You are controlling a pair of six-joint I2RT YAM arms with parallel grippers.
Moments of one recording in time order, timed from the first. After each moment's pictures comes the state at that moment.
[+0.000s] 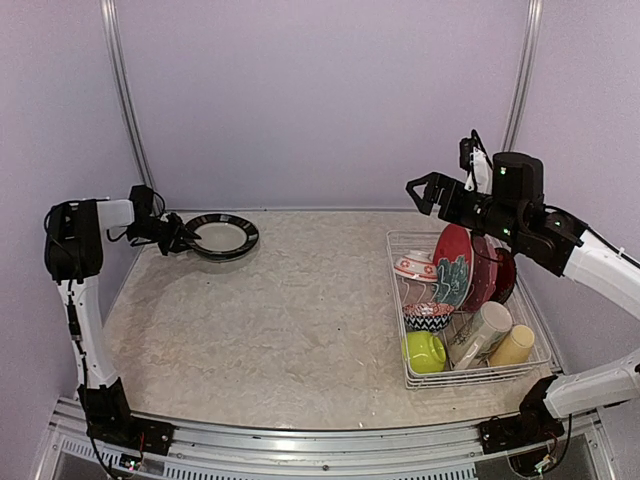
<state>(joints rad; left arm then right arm) 0.13 2.20 1.65 -0.50 0.75 -0.70 0.62 1.14 1.10 -0.18 0.11 0.51</state>
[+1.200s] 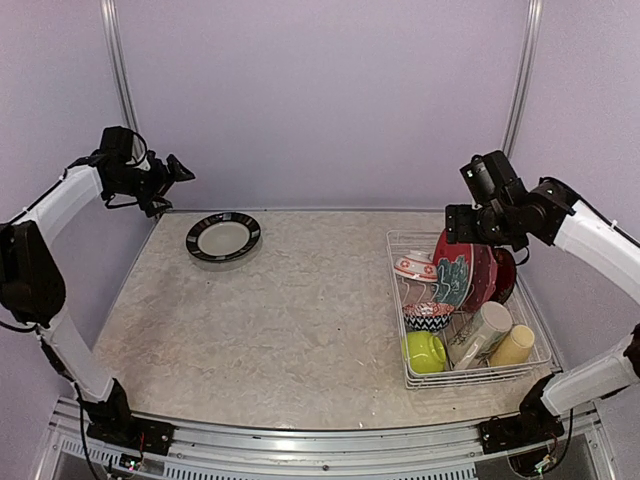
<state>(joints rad) 0.04 1.72 1.62 -0.64 0.47 -0.60 0.62 1.26 1.32 -0.83 0.55 0.47</state>
